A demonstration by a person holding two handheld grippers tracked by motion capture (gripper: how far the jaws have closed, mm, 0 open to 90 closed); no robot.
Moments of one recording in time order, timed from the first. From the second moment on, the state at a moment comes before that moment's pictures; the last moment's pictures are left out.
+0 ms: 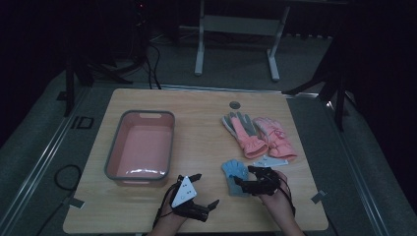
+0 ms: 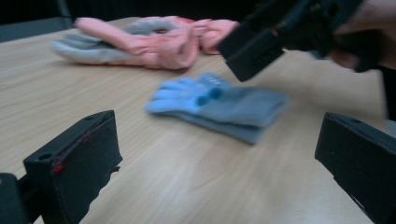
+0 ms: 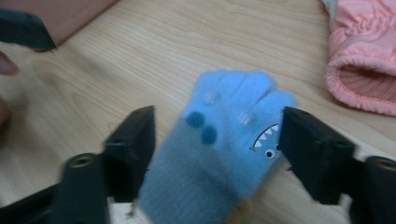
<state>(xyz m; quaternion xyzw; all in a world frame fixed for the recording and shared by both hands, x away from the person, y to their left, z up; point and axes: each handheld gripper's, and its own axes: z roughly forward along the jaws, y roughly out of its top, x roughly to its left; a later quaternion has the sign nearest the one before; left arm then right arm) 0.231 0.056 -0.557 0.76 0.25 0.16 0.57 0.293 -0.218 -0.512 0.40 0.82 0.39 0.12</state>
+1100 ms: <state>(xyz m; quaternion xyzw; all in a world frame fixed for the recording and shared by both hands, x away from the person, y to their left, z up) 0.267 -0.018 -0.537 0.88 0.07 0.12 0.46 0.333 -0.243 -0.512 0.44 0.80 0.41 0.01</state>
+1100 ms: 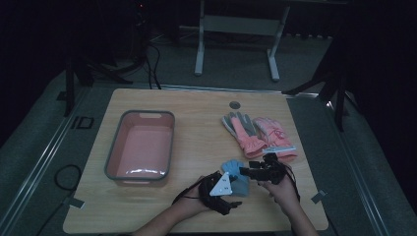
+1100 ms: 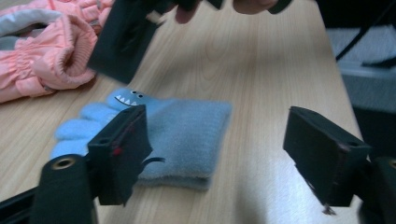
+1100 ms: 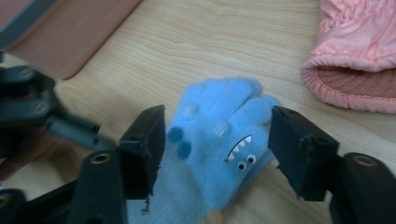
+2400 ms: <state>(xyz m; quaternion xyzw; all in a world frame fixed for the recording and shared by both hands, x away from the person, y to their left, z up) 0.287 -0.035 -0.553 0.91 0.09 0.13 0.39 0.337 -0.203 -0.549 0.41 0.83 0.37 0.06</state>
